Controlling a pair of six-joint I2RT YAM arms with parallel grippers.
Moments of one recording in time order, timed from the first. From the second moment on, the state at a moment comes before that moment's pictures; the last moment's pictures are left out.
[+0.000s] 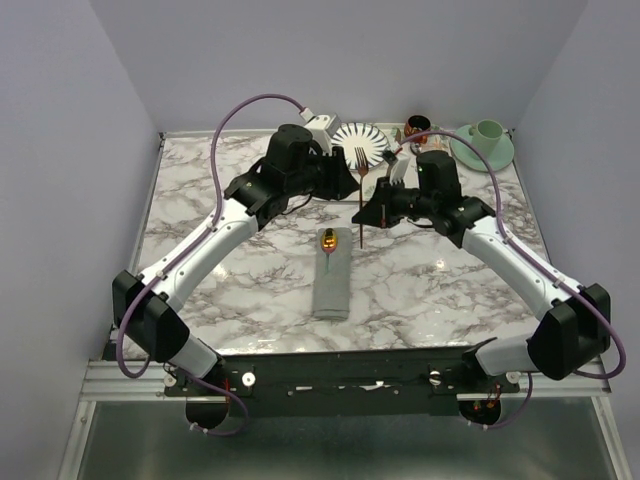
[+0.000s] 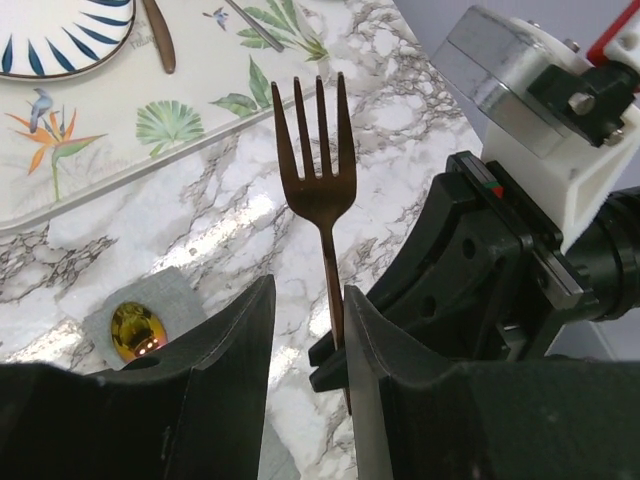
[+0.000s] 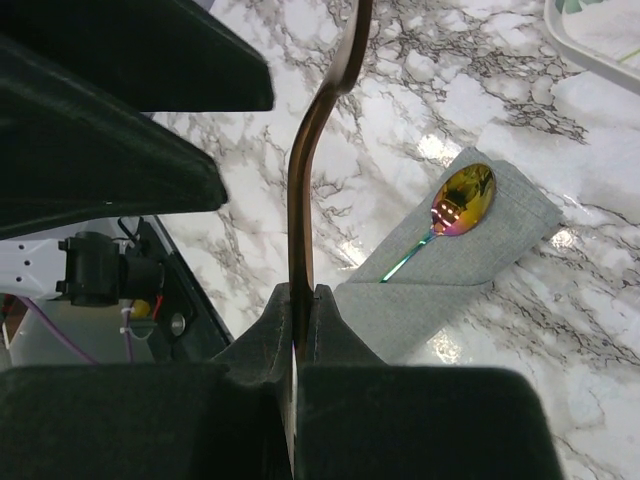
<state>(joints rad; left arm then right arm) -0.64 1.51 1.51 -0.38 0.24 -0.43 0.47 1.38 1.16 -0.29 -0.60 0.32</state>
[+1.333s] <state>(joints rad) -0.64 1.84 1.66 -0.58 0.06 -0.49 0.37 1.37 1.13 -0.36 -0.58 0.30</state>
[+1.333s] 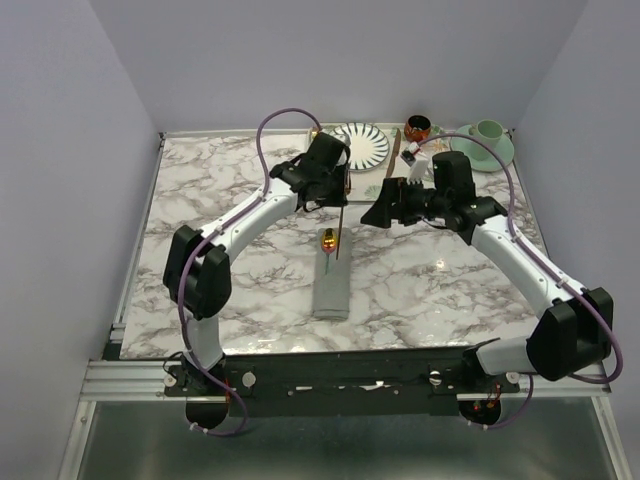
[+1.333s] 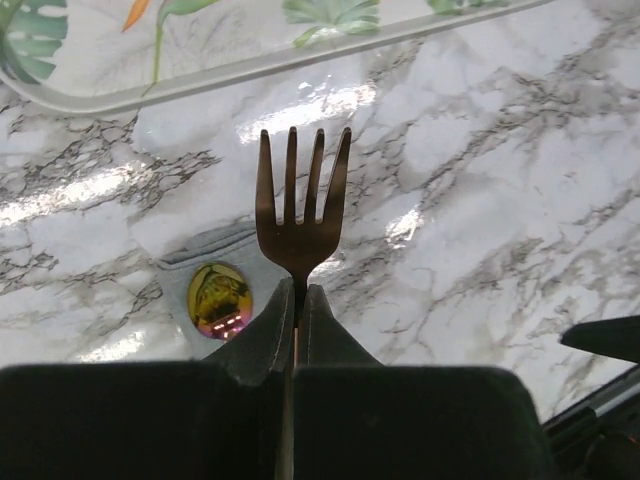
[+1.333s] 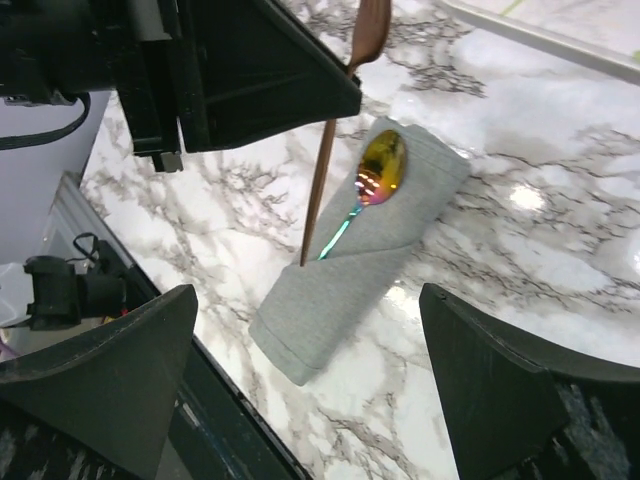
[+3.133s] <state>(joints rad) -0.62 2.08 1.72 -0.64 0.02 -0.57 0.33 1.40 1.13 -0.41 -0.57 0.29</state>
